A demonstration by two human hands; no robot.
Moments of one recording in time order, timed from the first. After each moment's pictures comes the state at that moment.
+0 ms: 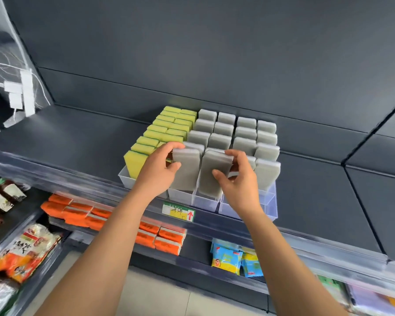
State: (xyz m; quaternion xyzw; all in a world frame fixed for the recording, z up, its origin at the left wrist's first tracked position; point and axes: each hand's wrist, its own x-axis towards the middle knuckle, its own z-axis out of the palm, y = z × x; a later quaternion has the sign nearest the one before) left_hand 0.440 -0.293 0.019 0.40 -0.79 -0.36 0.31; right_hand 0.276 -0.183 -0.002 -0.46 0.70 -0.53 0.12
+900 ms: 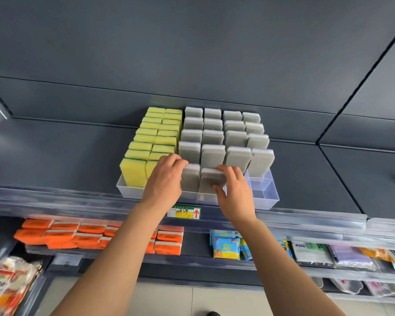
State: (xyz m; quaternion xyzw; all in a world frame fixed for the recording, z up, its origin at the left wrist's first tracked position) left_hand 0.447 -0.300 -0.006 0.28 -0.93 -0.09 0.23; right_hand 0.314 -0.178 -0.035 -0.46 0.82 -0.34 -0.02
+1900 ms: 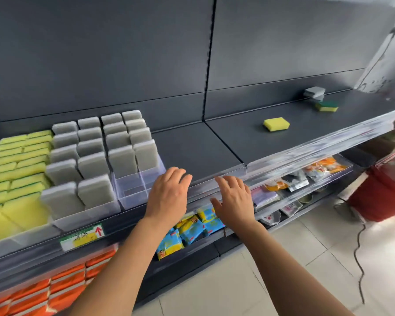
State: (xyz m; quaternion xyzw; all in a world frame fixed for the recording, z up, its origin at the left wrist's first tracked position) left_hand 0.321 -0.124 -0.009 0.01 -0.98 -0.04 0.21; right_hand 0.245 0.036 -0.045 -0.26 0.95 -0.12 -0.09
